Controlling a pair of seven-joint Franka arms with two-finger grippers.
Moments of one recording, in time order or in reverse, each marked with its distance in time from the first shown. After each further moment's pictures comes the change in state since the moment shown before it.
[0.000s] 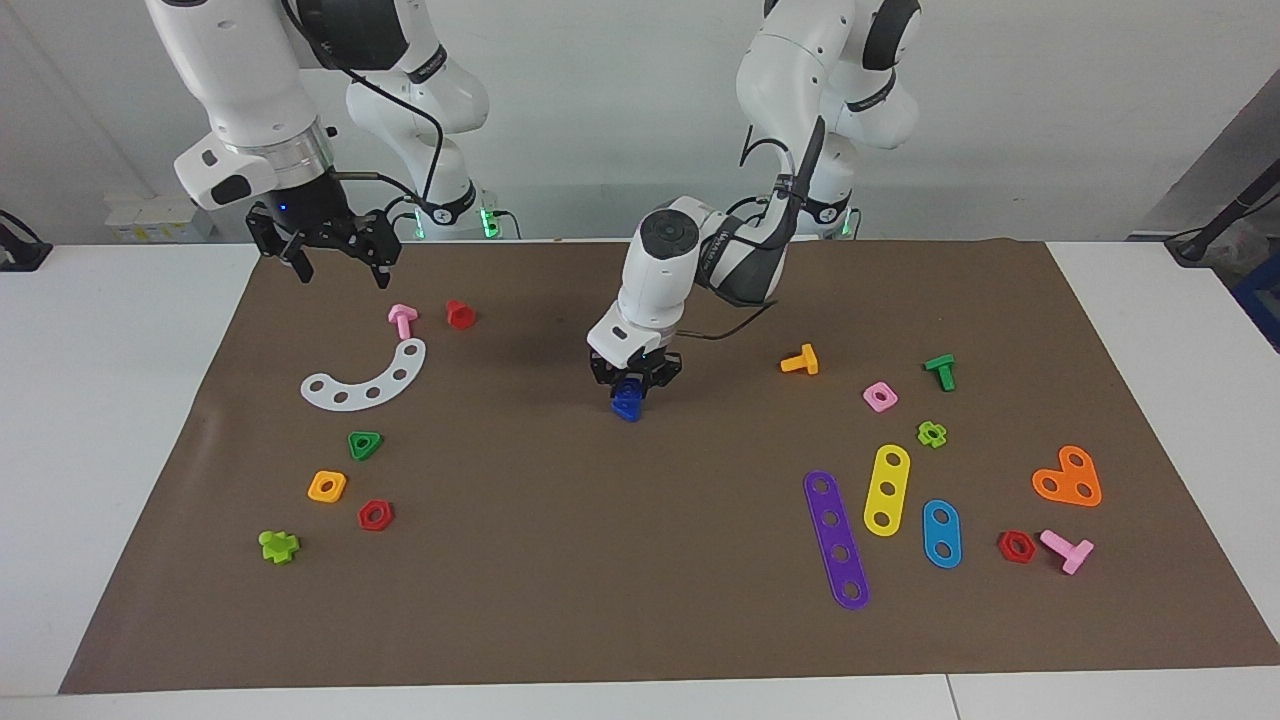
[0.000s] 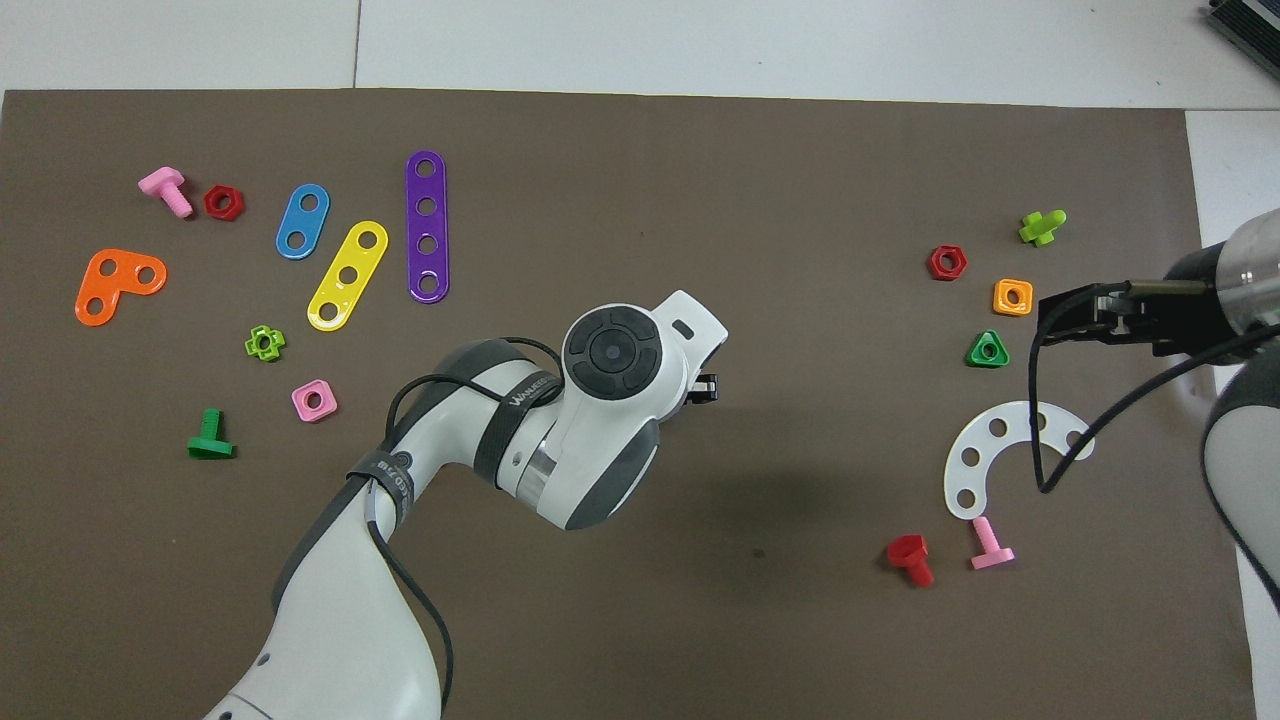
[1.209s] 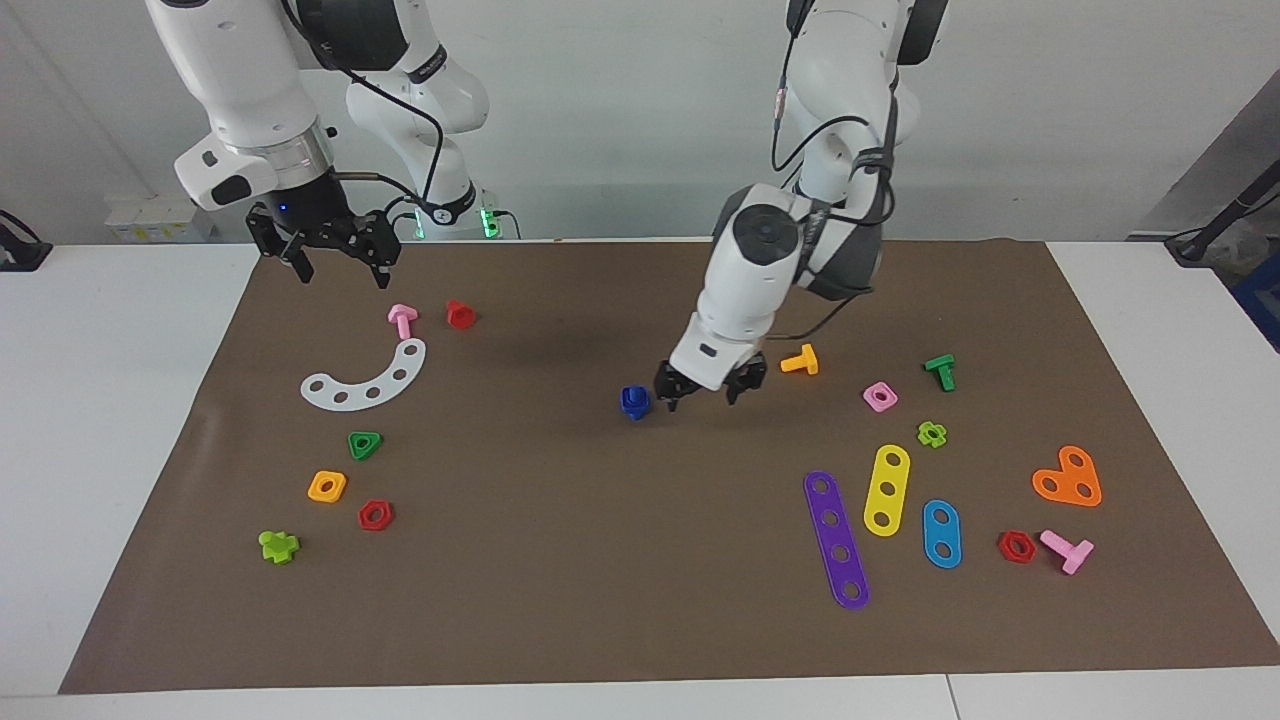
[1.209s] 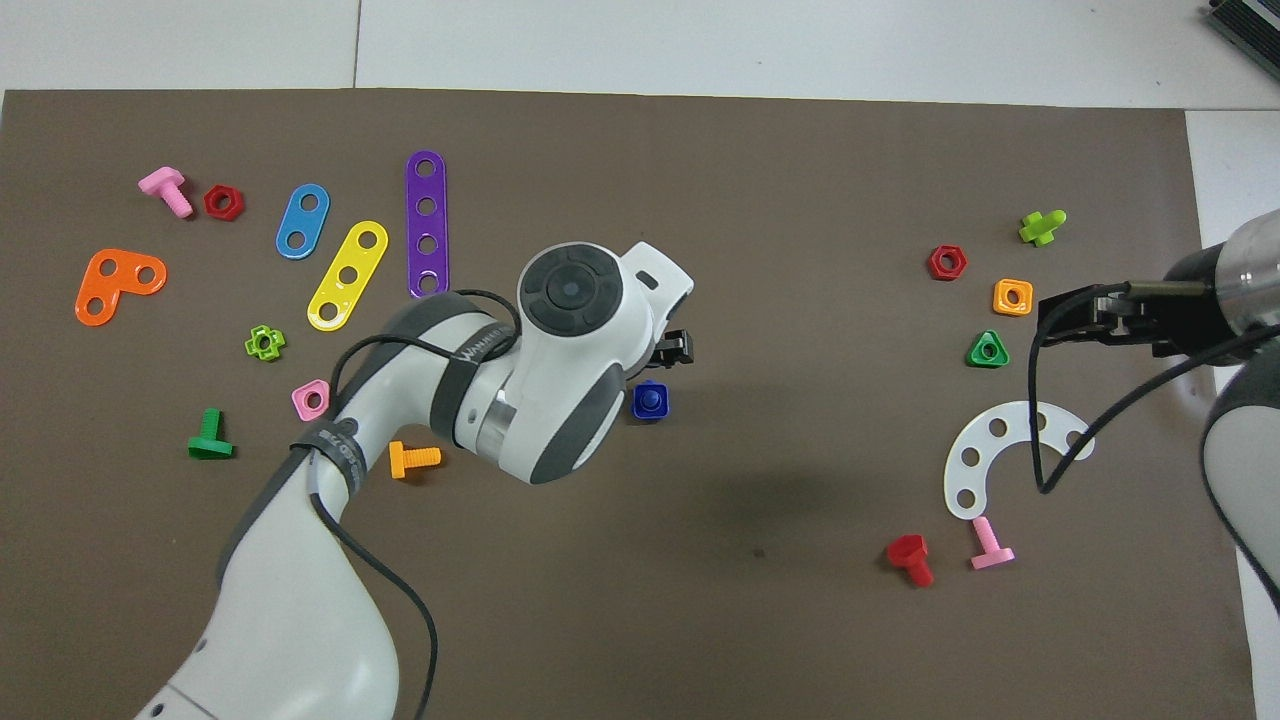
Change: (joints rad) left arm 0.221 -0.074 0.053 0.189 0.032 -0.353 0.051; right arm 0.000 -0.001 0.000 -0.003 0.000 0.000 0.000
